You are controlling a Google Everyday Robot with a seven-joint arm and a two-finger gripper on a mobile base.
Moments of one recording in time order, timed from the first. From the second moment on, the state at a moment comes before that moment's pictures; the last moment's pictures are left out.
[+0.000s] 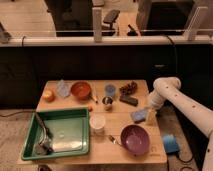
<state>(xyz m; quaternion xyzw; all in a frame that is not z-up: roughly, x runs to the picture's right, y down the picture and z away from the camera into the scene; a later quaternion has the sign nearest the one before) 0.268 0.135 0.887 -0.31 -0.06 0.08 0.94</state>
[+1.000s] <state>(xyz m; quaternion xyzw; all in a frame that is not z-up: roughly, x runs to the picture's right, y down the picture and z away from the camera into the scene) 0.236 0.159 0.886 -0.32 -0.10 -0.09 0.94</state>
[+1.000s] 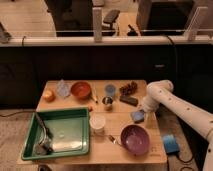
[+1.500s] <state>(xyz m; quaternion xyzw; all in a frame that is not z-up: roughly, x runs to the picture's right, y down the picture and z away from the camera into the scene) 0.231 0.153 0.885 -0.32 -0.11 -0.12 0.93</state>
